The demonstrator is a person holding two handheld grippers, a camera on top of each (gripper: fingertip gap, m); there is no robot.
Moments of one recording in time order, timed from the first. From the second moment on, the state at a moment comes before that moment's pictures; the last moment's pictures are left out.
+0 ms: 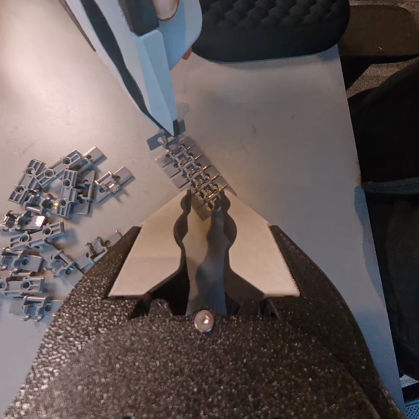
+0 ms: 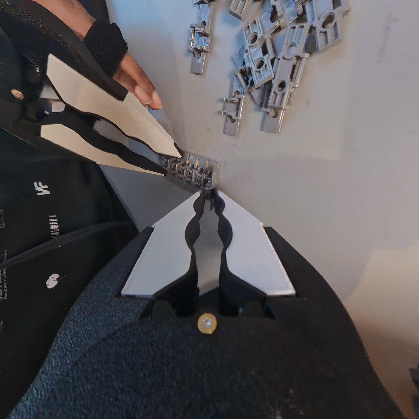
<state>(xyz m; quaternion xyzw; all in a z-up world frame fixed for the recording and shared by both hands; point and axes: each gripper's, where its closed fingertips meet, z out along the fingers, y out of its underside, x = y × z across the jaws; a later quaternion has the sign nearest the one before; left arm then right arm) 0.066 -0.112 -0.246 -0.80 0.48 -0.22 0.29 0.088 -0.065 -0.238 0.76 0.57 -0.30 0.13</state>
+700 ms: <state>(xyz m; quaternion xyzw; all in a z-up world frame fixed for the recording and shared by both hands) 0.069 -0.115 -0.246 -0.79 0.49 -0.23 0.29 0.087 -0.062 -0.244 0.74 0.62 -0.15 0.20</state>
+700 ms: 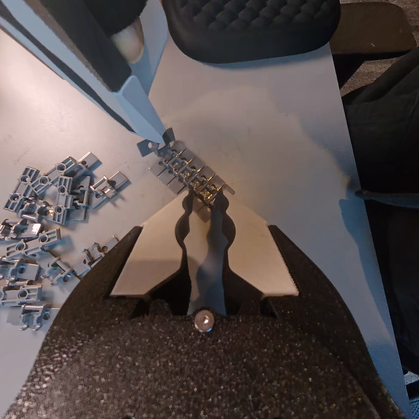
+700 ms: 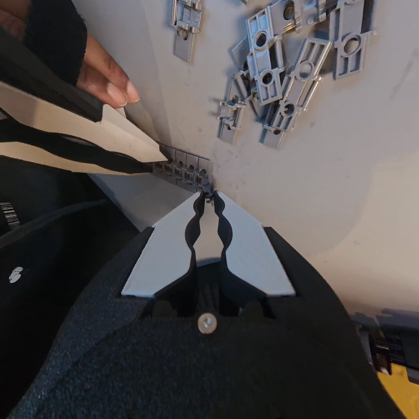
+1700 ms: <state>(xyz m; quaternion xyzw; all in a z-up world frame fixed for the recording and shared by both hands) 0.071 -0.116 -0.247 -0.78 0.51 -0.23 0.29 0.081 -0.059 -0.252 0.70 0.65 -0.06 0.30</state>
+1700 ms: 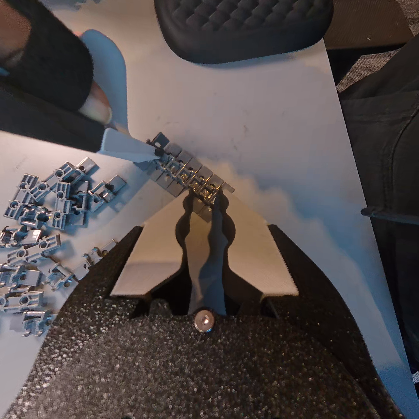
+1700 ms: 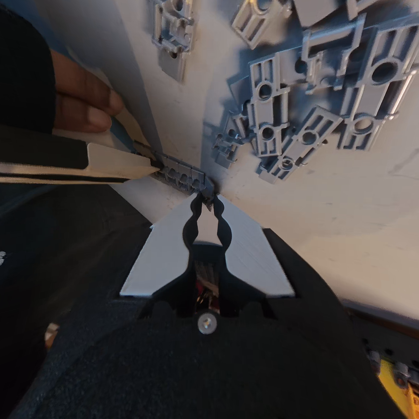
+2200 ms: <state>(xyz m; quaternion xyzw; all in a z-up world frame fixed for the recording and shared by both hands) 0.070 -0.116 -0.246 -0.78 0.50 -0.24 0.29 0.085 -0.054 -0.247 0.73 0.61 -0.26 0.15</state>
